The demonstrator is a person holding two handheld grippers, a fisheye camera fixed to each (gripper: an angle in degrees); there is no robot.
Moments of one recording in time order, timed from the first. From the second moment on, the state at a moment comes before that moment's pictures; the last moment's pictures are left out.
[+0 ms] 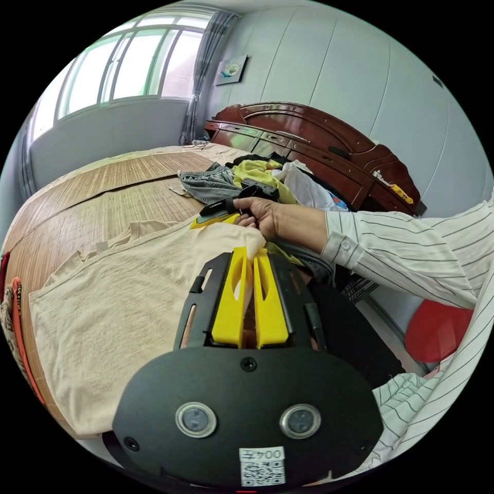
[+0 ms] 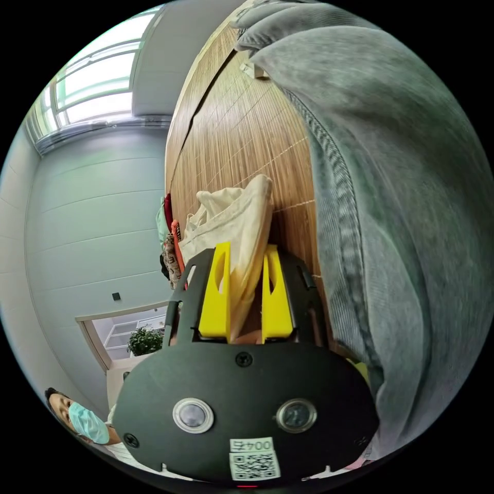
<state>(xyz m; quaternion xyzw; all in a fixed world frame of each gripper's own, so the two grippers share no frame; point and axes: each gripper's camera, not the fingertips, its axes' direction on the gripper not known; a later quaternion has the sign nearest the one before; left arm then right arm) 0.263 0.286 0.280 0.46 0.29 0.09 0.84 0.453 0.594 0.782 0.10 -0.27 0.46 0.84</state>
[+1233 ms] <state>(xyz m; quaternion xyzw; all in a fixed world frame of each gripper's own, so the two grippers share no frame) -0.195 0.535 0.549 0.33 0.65 -0.41 0.55 0.045 0.116 0.896 -0.09 0.06 0.28 0.95</state>
